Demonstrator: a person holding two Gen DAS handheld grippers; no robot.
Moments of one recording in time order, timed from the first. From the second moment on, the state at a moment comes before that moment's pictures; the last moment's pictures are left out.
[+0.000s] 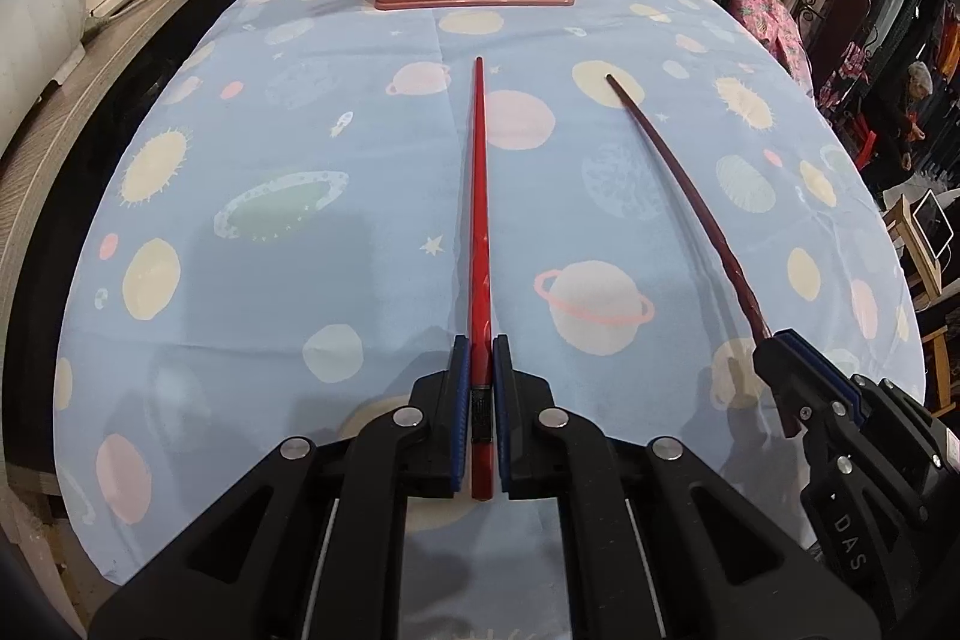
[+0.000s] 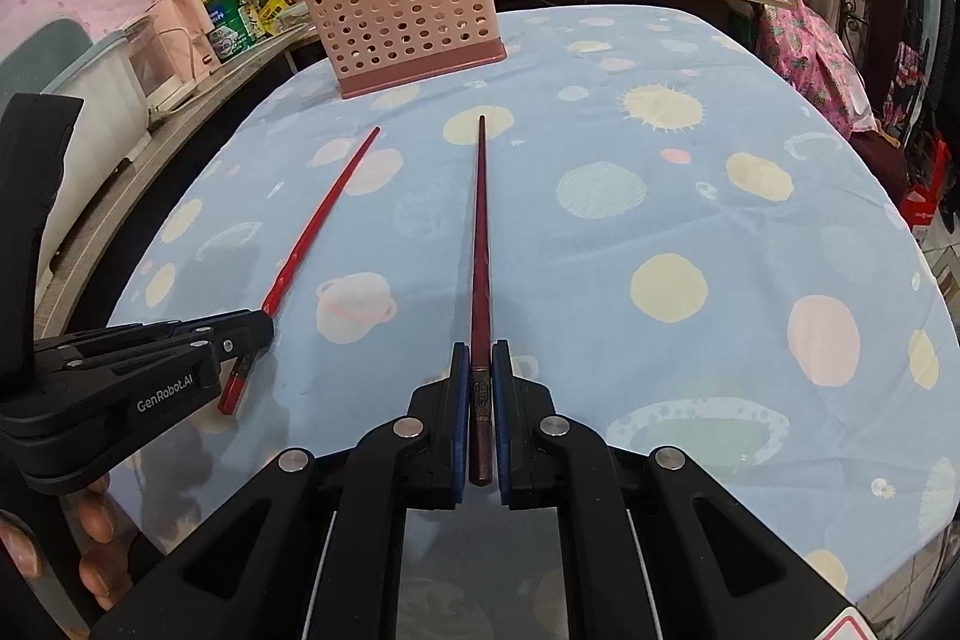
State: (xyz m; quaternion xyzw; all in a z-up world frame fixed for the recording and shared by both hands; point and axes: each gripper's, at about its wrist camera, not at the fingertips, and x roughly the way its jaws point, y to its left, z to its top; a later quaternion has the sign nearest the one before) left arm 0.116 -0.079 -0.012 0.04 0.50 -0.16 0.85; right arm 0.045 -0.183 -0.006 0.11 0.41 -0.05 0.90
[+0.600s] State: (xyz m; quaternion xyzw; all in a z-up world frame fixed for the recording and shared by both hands) left arm 0.137 -0.061 0.083 0.00 0.43 -0.16 0.89; right arm 0.065 -0.200 0.089 0.13 0.32 -0.04 0.94
